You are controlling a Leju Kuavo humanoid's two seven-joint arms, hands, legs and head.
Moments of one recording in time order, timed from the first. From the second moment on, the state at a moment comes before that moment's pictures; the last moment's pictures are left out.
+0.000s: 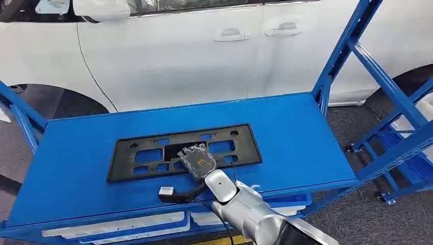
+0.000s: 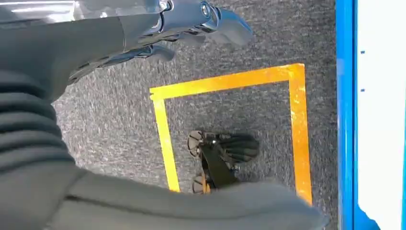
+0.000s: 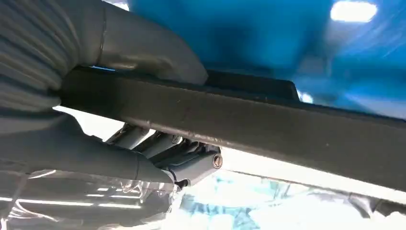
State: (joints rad) left arm -0.06 -0.04 1.18 -0.23 -0.94 0.04 -0.32; right arm -0.74 0.32 0.93 -0.35 1.23 -0.68 0.09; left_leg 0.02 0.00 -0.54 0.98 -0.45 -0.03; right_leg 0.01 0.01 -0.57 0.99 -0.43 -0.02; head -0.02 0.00
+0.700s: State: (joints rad) left arm -0.07 -0.04 1.31 -0.23 -0.81 -0.09 -0.51; right arm -0.35 0.10 0.39 -1.72 -0.16 0.18 -0.69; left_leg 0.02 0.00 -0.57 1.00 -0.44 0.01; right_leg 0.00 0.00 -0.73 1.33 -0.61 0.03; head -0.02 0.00
